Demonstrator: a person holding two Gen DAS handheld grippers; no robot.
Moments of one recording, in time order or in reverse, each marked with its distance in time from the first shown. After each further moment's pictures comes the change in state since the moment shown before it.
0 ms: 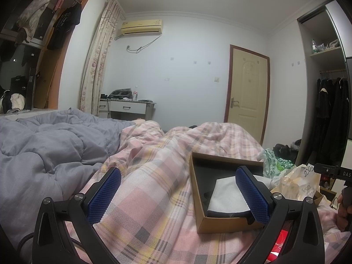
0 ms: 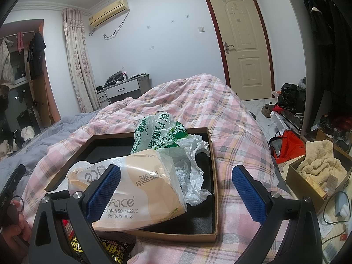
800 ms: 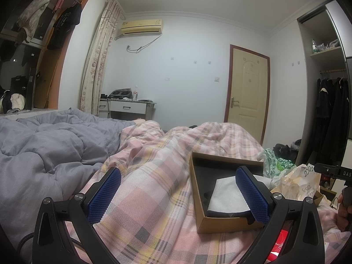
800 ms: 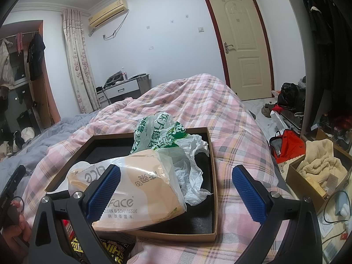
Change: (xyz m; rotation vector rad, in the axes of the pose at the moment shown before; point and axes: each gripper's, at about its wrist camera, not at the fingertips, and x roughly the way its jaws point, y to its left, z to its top) left arm 0.000 0.000 0.000 0.000 0.001 0.000; right arm 0.000 0.001 0.002 0.006 -0.001 0.001
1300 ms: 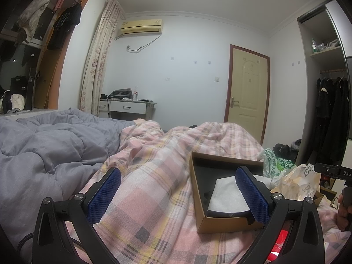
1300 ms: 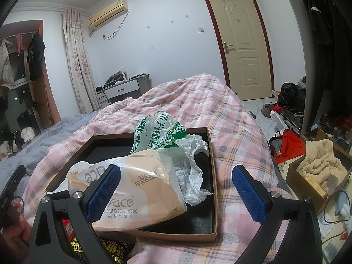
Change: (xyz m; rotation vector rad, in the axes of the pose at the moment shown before) left arm 0.000 0.000 0.000 0.001 0.000 0.000; right arm 0.000 0.000 0.000 0.001 0.000 0.000
